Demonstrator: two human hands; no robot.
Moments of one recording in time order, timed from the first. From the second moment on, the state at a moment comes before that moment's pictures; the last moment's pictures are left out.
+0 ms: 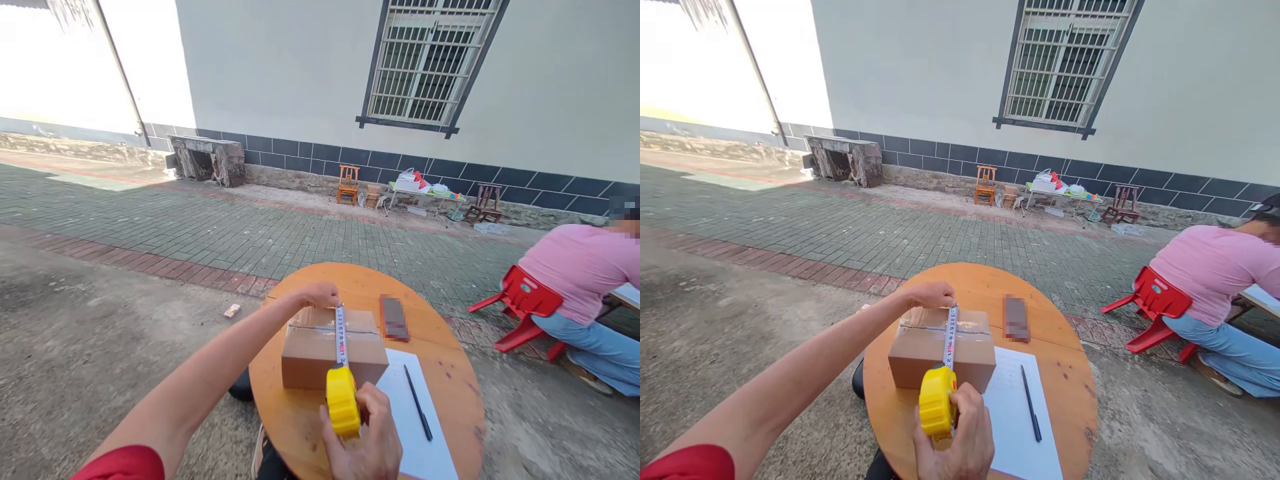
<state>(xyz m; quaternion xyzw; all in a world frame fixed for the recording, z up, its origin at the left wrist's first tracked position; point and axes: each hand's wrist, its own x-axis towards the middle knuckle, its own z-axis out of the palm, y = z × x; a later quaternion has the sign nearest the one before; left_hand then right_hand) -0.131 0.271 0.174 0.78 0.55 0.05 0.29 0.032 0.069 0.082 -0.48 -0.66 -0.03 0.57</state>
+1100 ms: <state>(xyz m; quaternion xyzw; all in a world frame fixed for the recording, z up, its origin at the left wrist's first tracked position) -0.120 0.250 0.173 0.77 0.56 0.14 0.28 0.034 0.048 0.066 -0.46 -0.65 0.12 0.60</state>
